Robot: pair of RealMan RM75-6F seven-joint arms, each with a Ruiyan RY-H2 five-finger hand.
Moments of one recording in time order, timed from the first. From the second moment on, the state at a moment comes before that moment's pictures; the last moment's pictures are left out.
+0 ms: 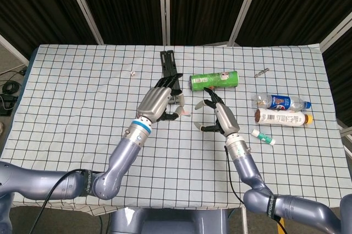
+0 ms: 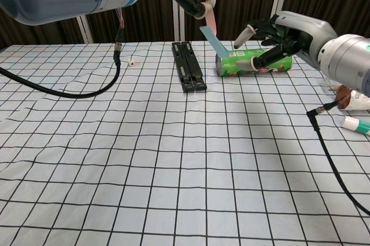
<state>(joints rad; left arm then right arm) -1.11 -1.57 -0.50 -1.79 0.52 1.09 0.48 0.66 -1.58 0.36 -1.60 -0.99 1.04 0.13</state>
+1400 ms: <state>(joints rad) -1.12 -1.71 -0.47 -1.65 0.55 1.08 0.32 0.64 -1.59 0.35 -1.59 -1.01 1.03 0.13</state>
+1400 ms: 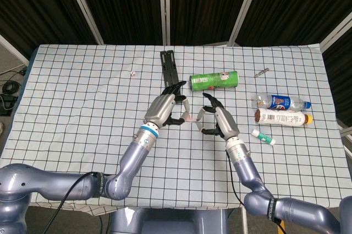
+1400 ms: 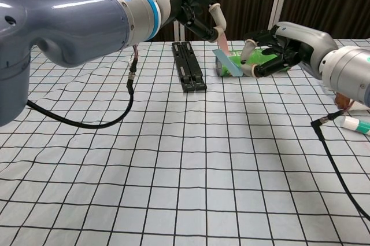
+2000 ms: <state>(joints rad) -1.12 -1.74 -0.48 -1.63 0.57 1.08 0.31 0.65 -1.59 0.34 -1.60 -1.01 1.01 0.13</state>
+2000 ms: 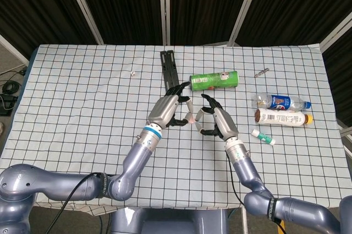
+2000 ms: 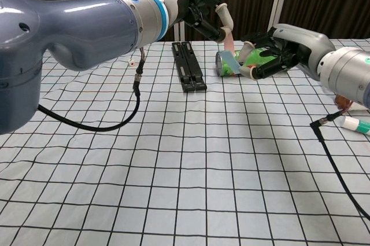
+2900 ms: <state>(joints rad) -1.11 -1.74 -0.50 -1.63 0.62 1.09 0.28 0.64 -1.59 0.31 -1.57 -1.00 0.98 0.13</state>
